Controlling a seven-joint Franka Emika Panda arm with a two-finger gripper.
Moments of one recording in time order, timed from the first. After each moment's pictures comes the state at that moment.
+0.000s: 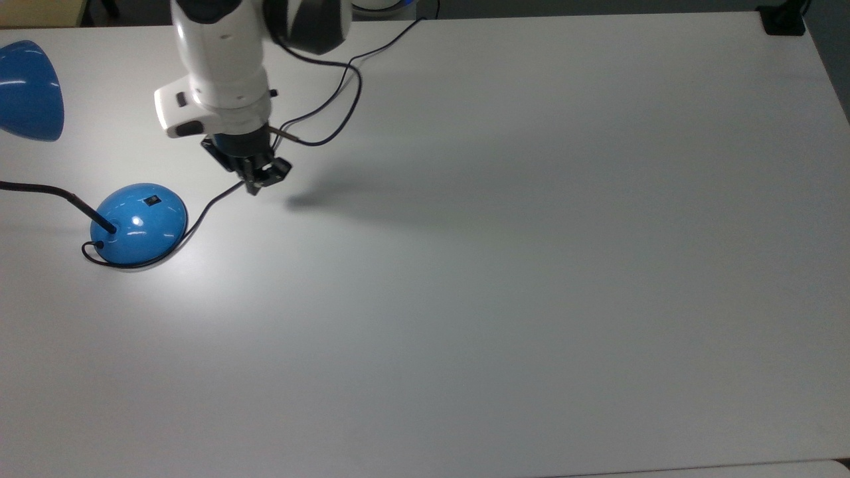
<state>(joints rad) -0.24 0.25 0.09 -1.96 -0.17 2.29 0.30</state>
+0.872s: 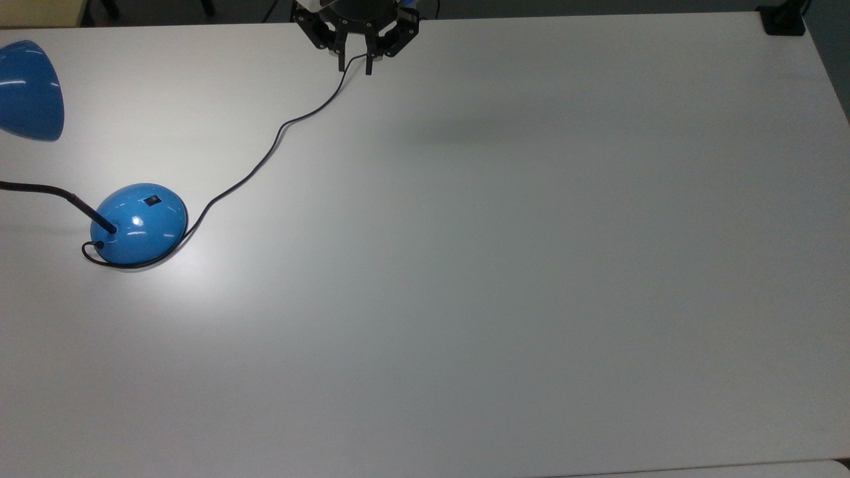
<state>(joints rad) 0.01 0.07 0.10 -1.62 -0.13 1.60 0.13</state>
